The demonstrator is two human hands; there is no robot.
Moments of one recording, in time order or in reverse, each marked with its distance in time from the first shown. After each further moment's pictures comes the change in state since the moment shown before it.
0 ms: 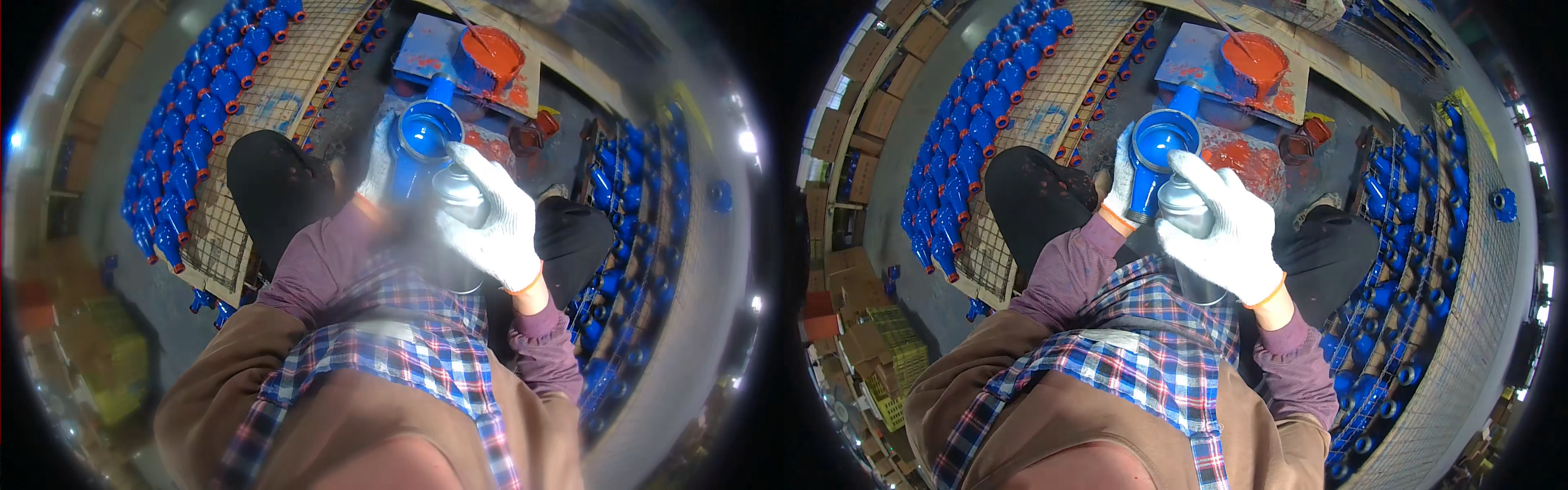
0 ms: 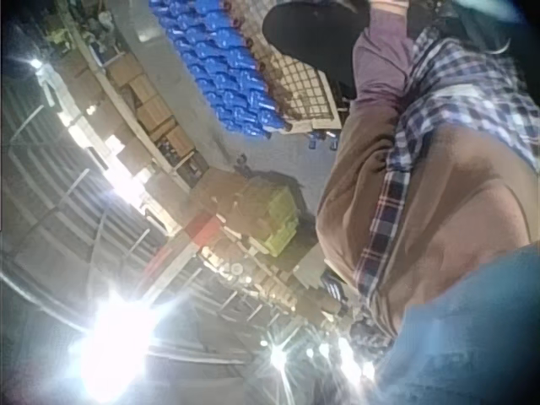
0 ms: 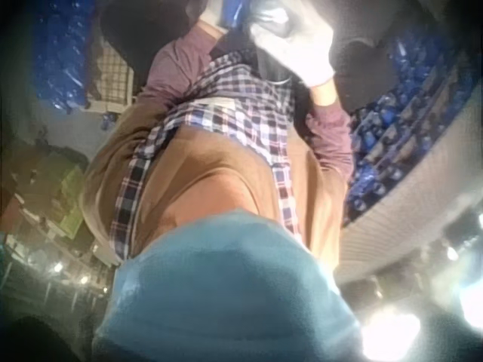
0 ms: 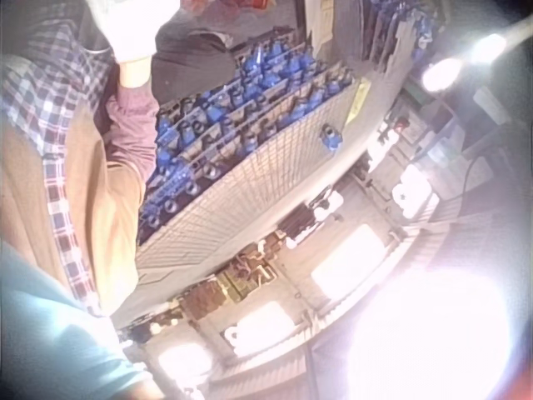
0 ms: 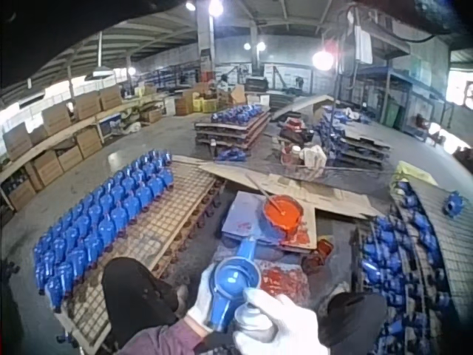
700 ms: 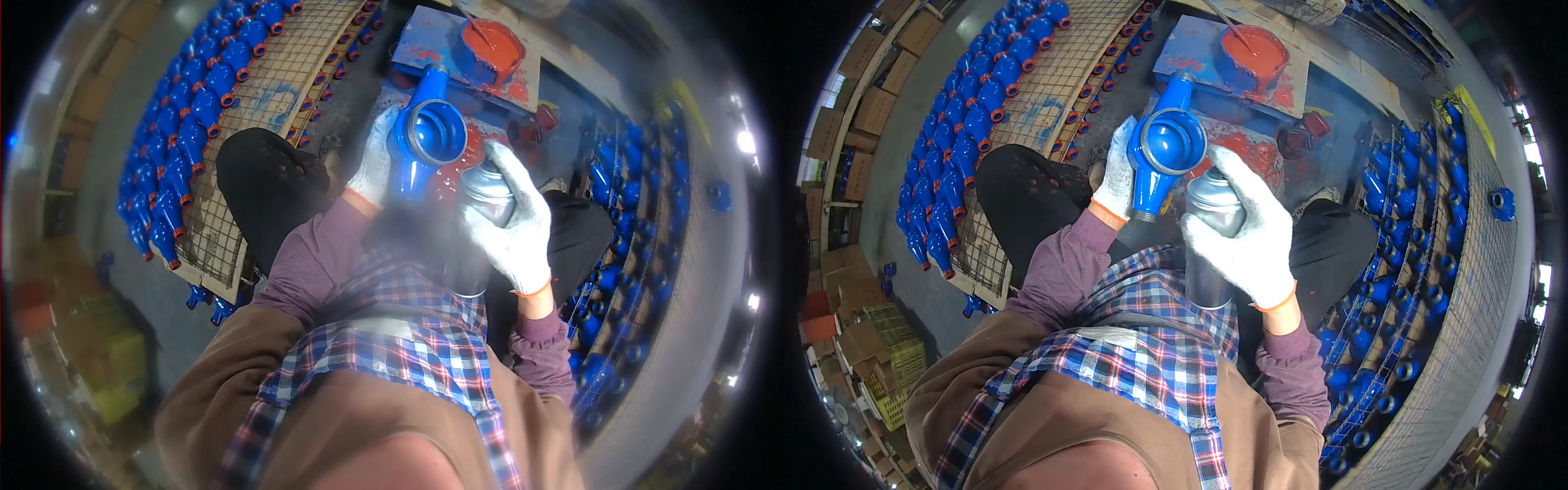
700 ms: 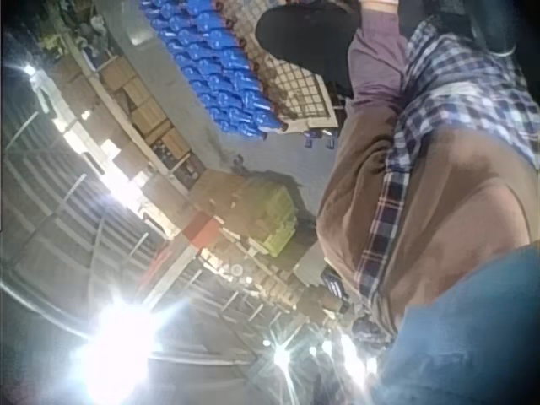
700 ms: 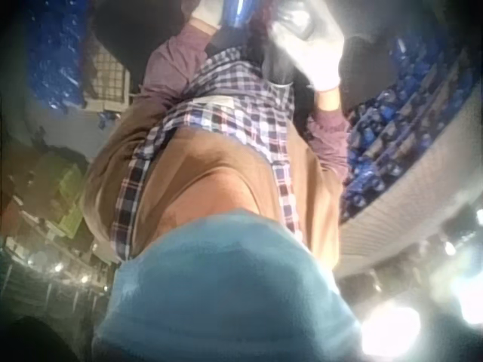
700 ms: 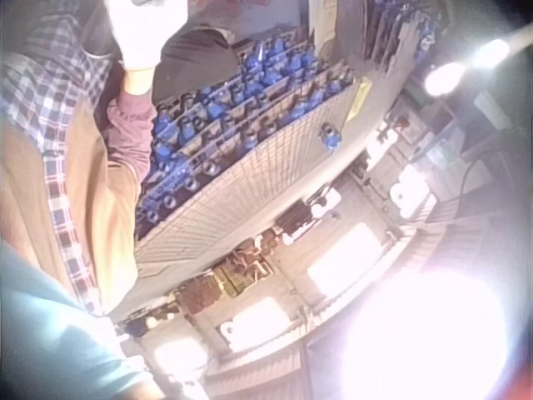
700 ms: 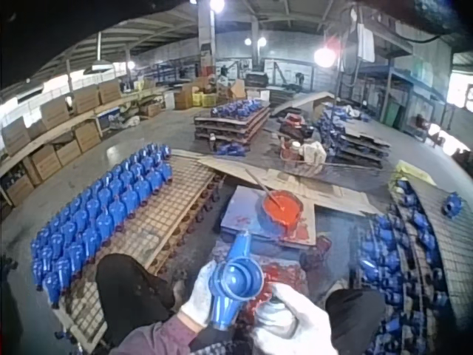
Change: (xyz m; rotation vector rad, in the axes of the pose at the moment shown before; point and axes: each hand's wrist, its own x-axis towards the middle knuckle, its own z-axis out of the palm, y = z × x) left_hand 0.003 -0.004 -0.042 -0.177 -0.129 -0.127; right_hand -0.016 0.002 -0.013 0.307 0.005 0.248
